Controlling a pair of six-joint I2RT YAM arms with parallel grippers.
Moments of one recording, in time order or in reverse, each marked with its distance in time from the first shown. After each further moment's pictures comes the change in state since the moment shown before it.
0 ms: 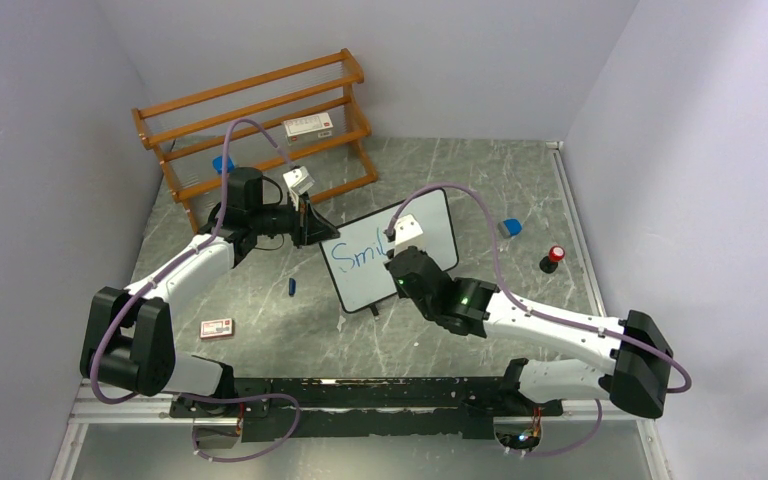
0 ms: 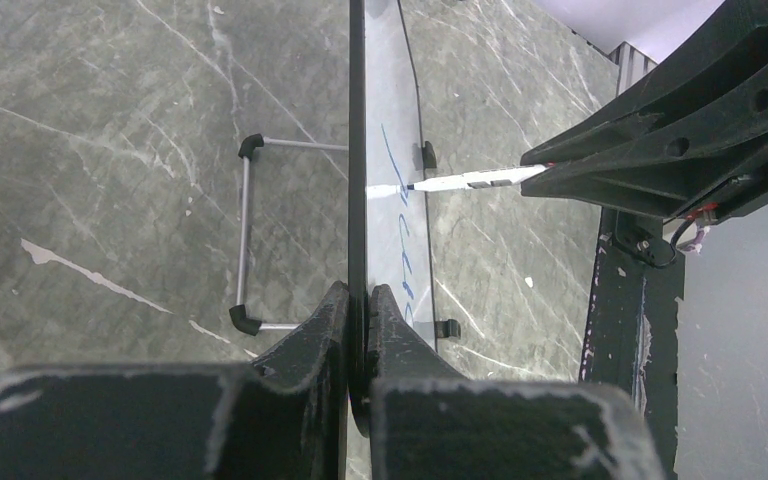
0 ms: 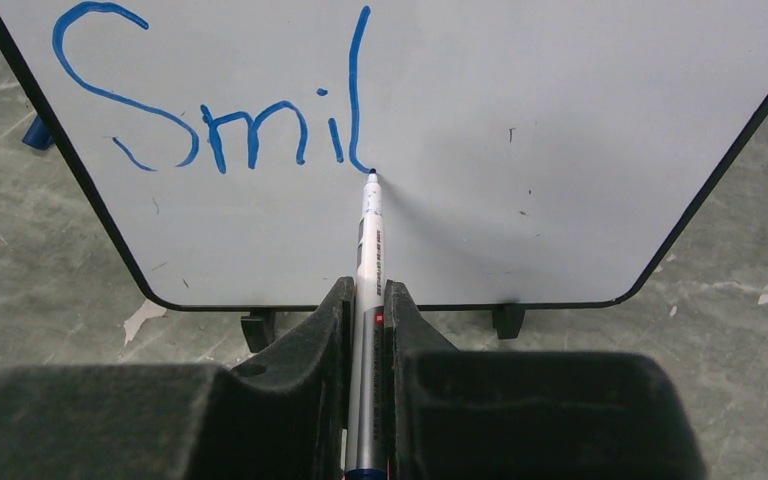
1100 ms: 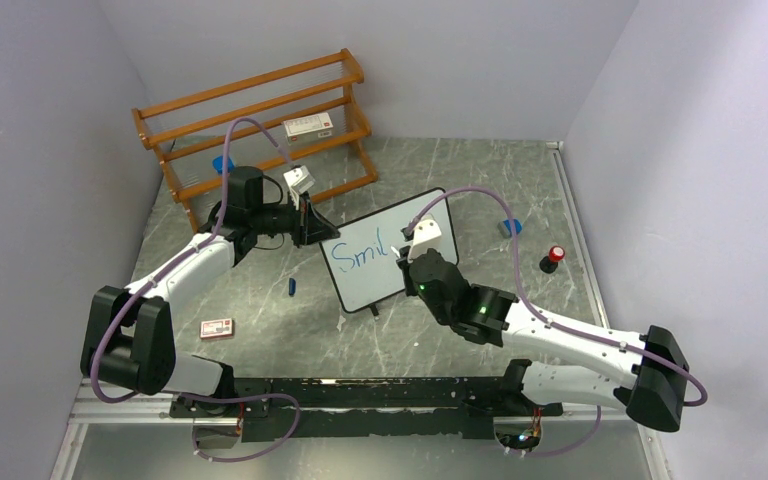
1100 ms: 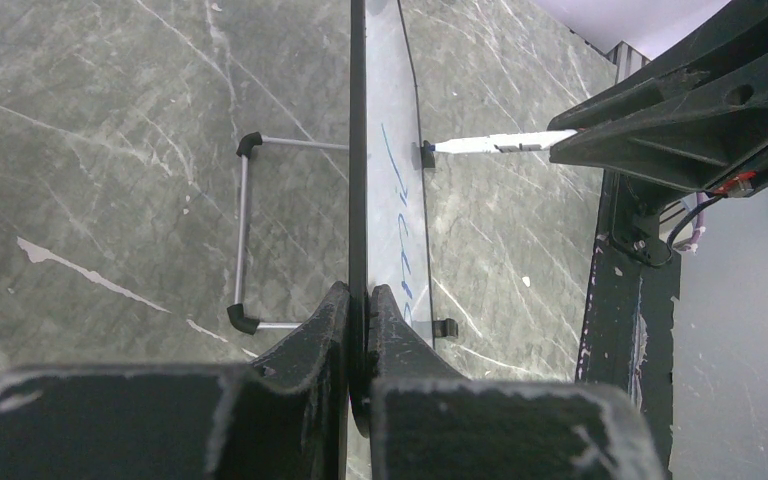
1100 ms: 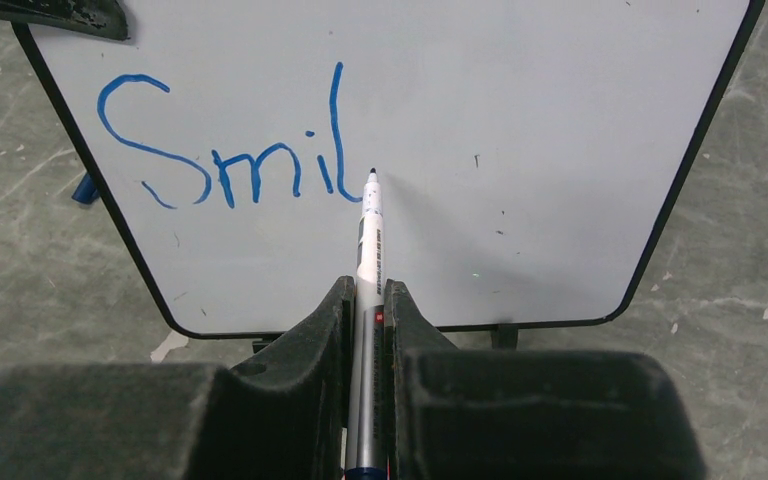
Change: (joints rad) left arm 0.000 0.005 0.011 -0.015 0.002 0.000; right arm -0.007 -0.130 -0.083 0.101 0.019 -0.005
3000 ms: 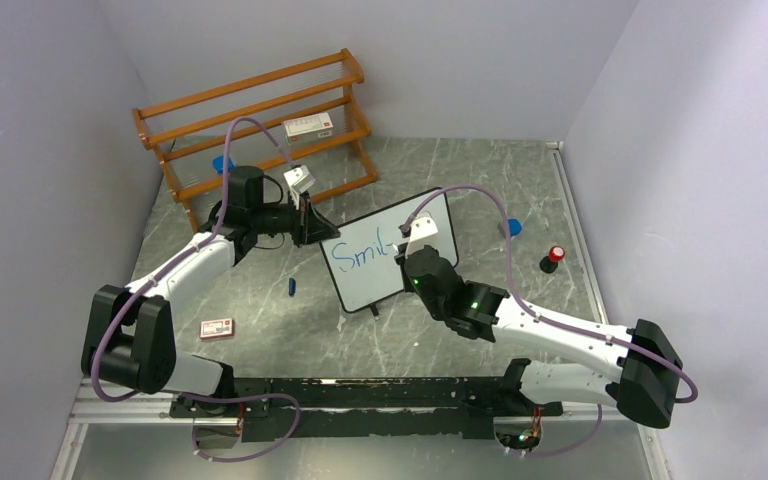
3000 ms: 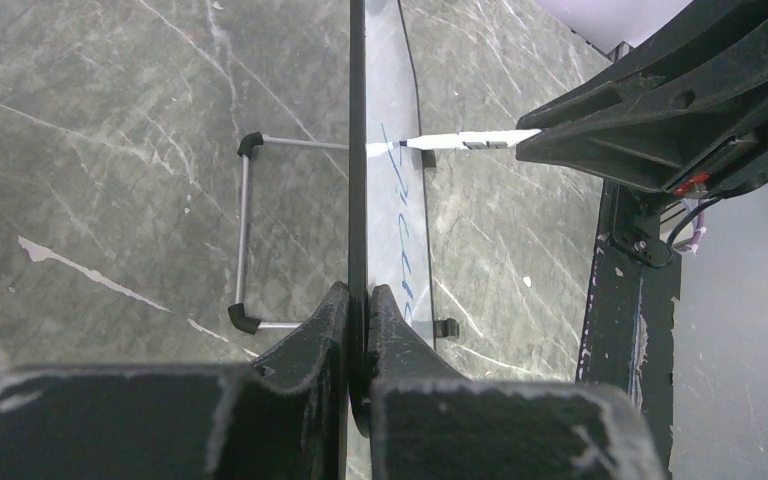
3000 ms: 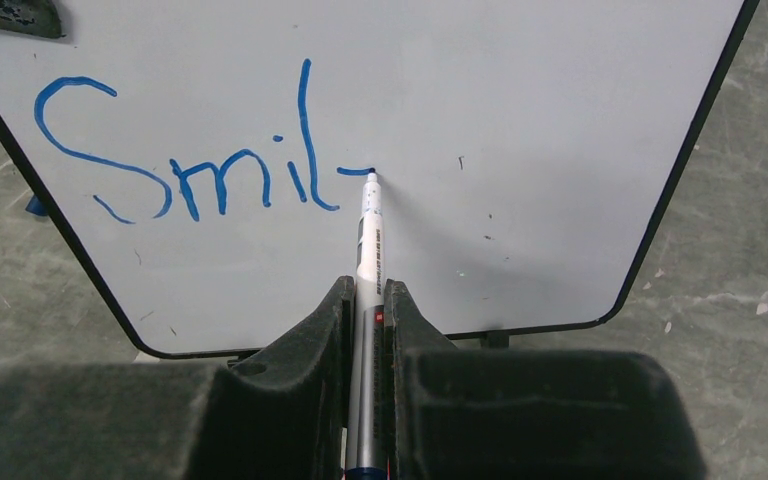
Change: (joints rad) left arm 0.000 0.005 0.004 -0.004 -0.001 0.000; right arm -0.040 0.061 -0.011 0.051 0.005 -0.006
